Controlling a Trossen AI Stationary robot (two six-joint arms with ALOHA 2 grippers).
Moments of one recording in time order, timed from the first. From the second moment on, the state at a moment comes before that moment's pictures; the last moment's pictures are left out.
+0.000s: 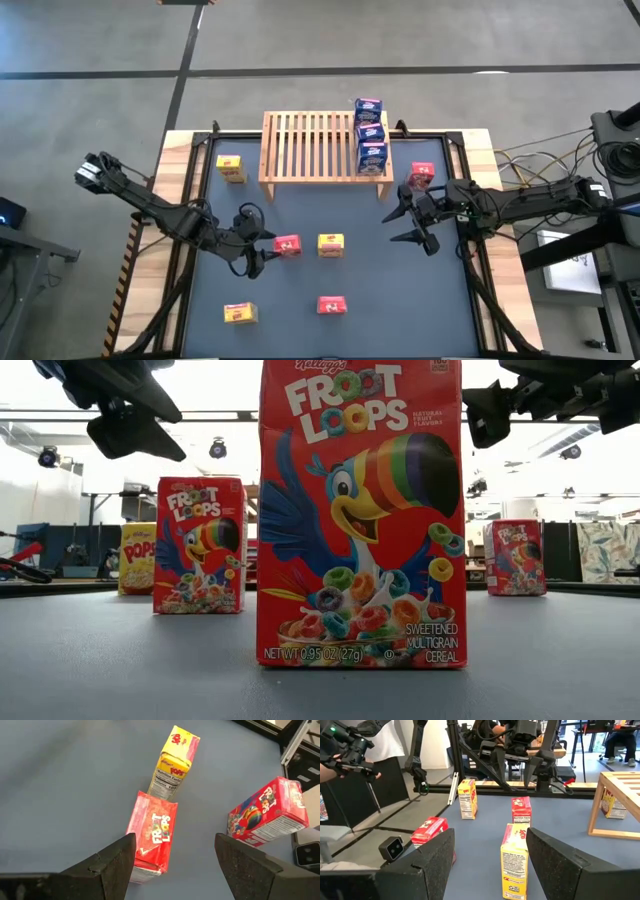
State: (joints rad) left arm -0.47 1.11 0.72 -0.34 -0.44 -0.75; right arm -0.01 0.75 0.34 0.33 -0.38 0.05
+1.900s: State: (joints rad) left arm -0.47 1.11 0.73 -0.32 -0.54 -0.67; right arm -0.01 0.75 0.34 0.33 -0.36 0.04
